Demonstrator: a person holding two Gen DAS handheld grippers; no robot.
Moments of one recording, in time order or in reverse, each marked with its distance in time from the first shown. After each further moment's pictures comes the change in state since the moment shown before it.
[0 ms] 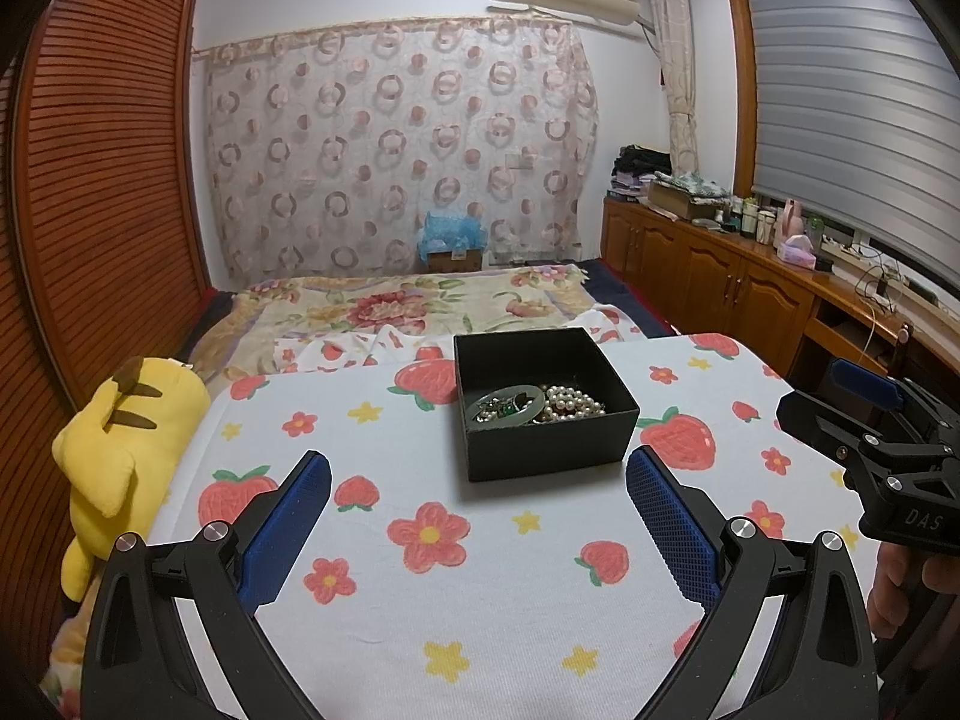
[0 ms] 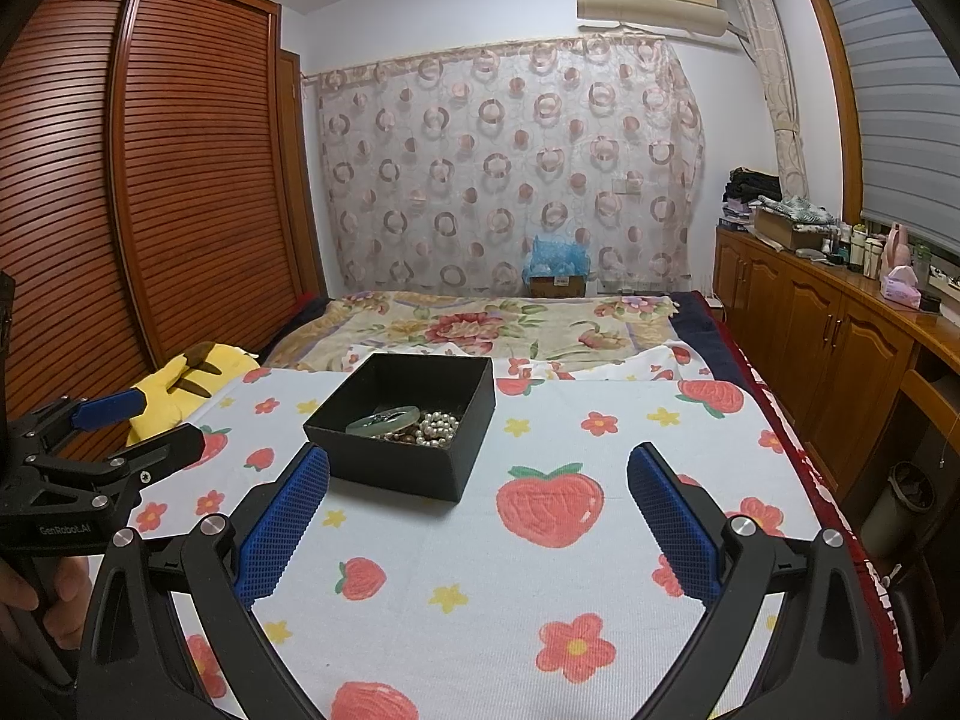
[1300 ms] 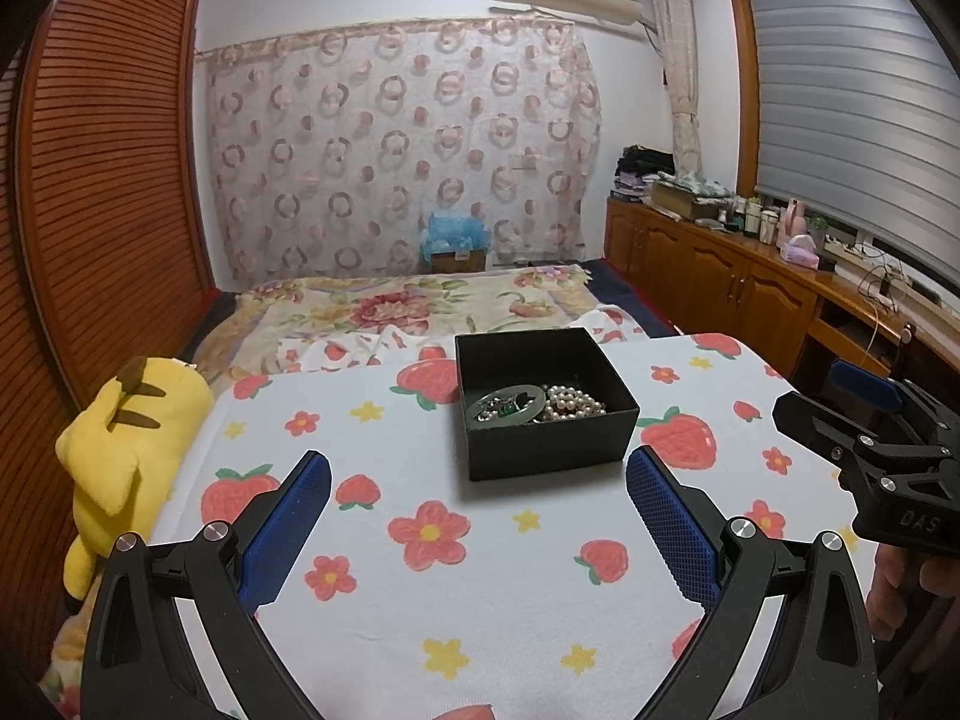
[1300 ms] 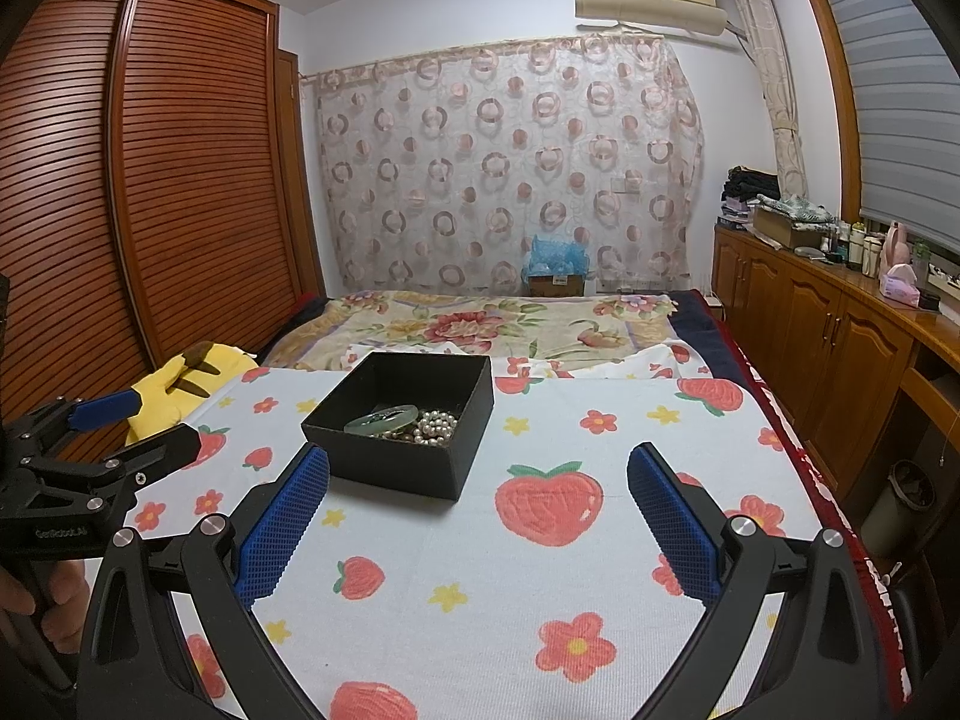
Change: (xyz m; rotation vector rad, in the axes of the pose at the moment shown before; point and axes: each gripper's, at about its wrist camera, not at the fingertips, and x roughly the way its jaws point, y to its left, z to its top) left arm -0.003 -0.004 0.000 -0.004 -0.006 0.001; right arm 0.000 -0.002 -0.001 0.002 -0.001 0.002
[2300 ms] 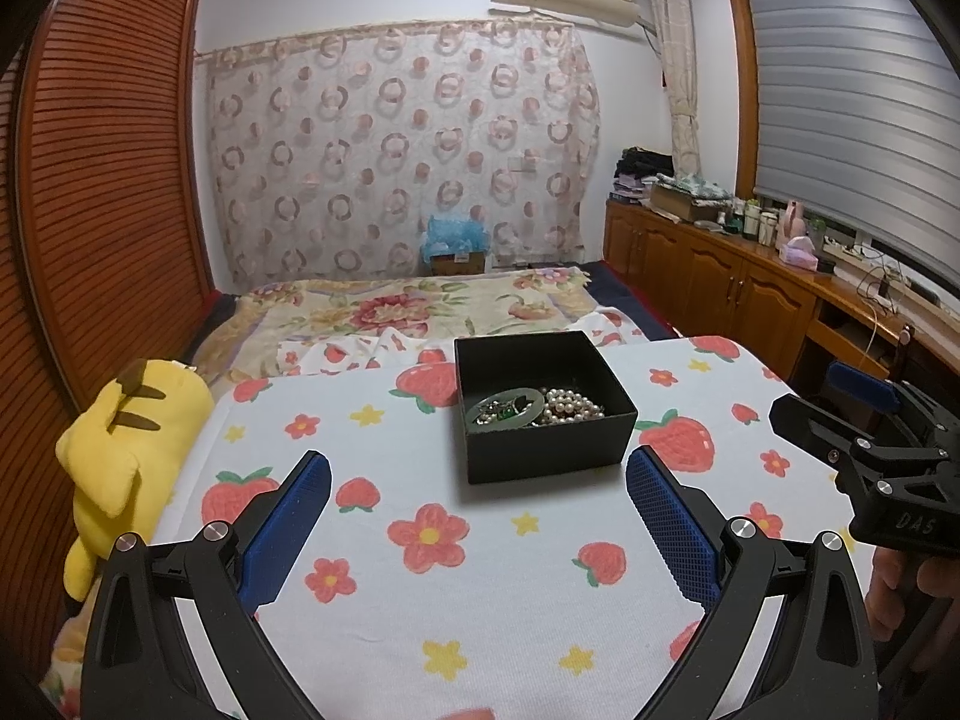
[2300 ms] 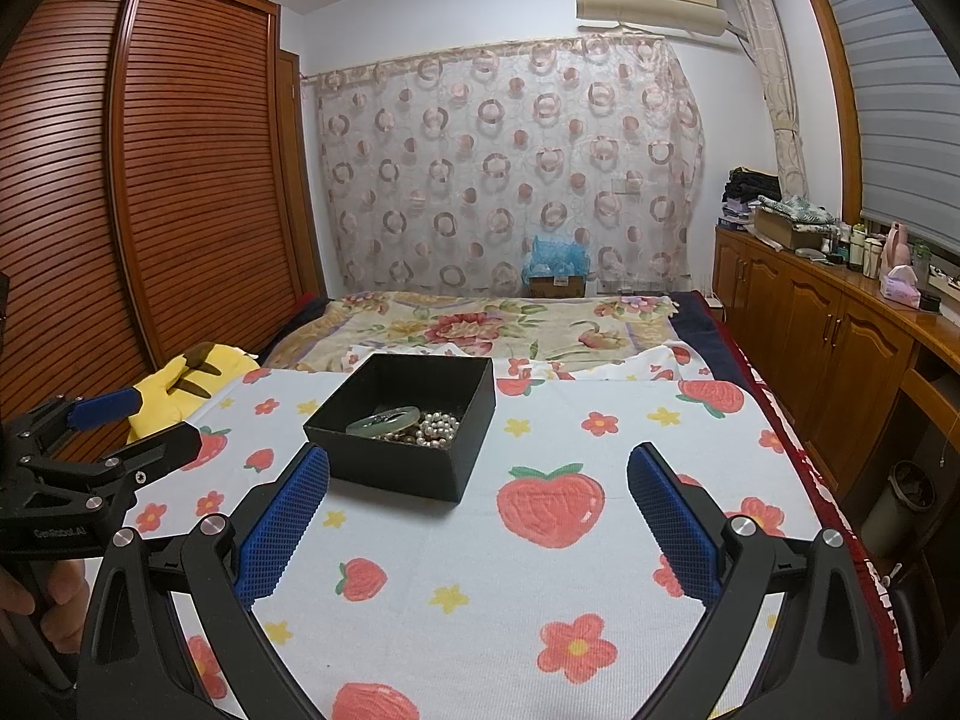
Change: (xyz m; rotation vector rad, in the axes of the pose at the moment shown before) left arm -0.003 -0.002 0.002 0.002 -0.006 0.001; right arm 0.000 -0.001 -0.001 0.001 -0.001 0.000
